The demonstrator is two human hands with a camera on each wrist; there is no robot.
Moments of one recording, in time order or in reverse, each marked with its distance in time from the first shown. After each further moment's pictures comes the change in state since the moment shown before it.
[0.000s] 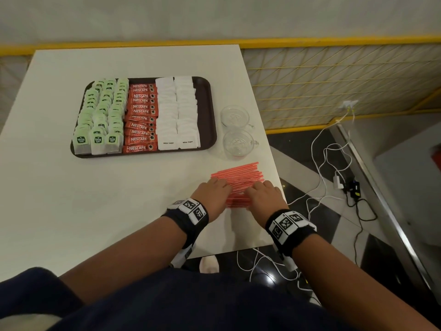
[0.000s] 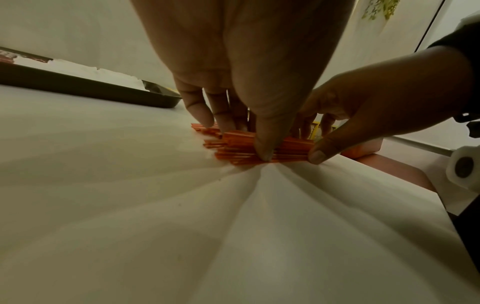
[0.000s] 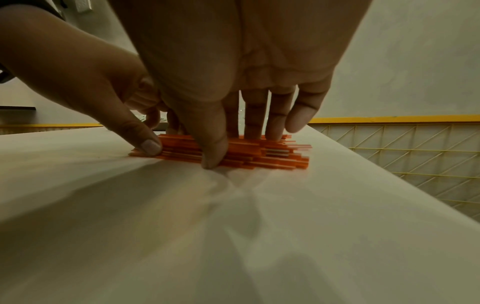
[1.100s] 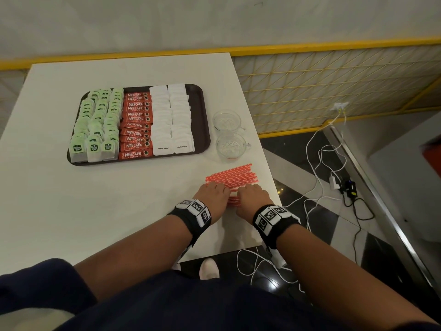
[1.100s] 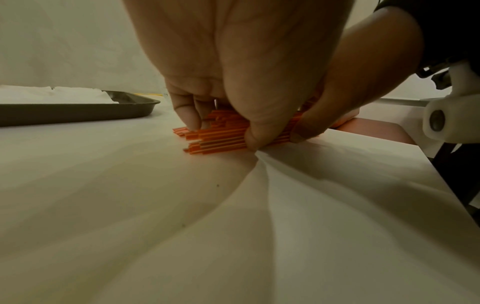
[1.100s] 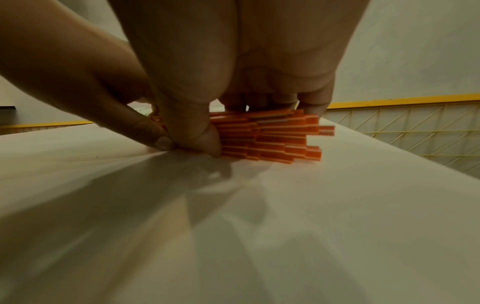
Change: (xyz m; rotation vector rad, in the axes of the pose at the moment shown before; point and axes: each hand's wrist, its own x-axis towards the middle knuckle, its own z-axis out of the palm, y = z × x) left_hand 0.002 0.019 -0.003 0.246 -0.013 -0.007; right_hand 0.013 -0.015 0.000 0.027 -0.099 0.102
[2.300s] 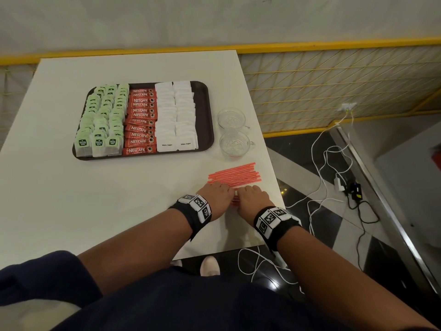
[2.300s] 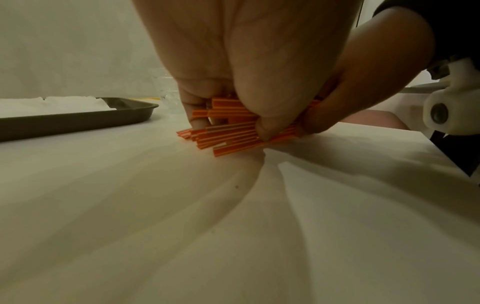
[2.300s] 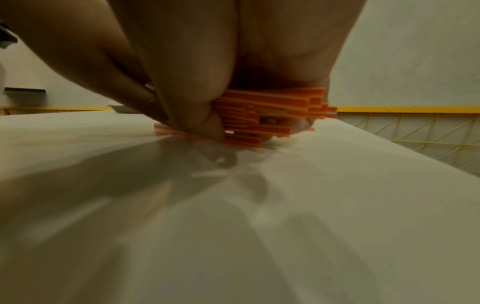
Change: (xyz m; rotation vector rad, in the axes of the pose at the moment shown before) left_hand 0.002 -0.001 -0.004 0.039 -0.062 0.093; right_hand 0.003 0.000 0.015 -0.011 0.052 -0.079
